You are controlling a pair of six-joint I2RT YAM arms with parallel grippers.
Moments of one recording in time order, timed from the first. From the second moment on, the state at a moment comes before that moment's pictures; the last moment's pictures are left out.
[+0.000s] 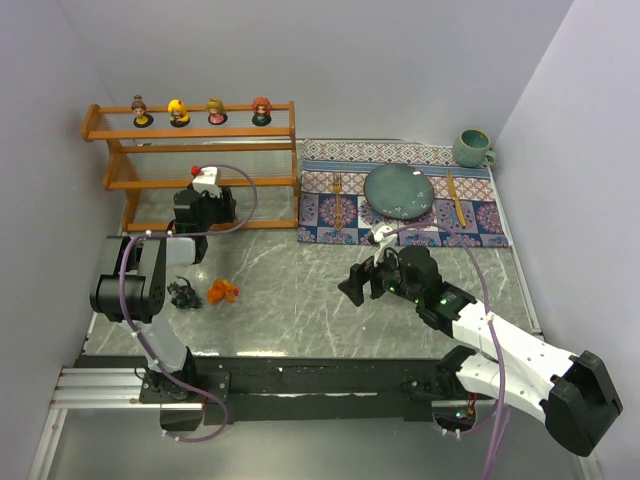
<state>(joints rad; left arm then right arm) -0.05 1.75 0.77 0.71 0.14 -0.01 0.66 0.92 0.48 0.03 -0.19 0.17</state>
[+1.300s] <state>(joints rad) -0.05 0.99 0.68 -0.12 -0.29 -0.42 0.66 0.80 0.44 0.08 -0.24 0.22</state>
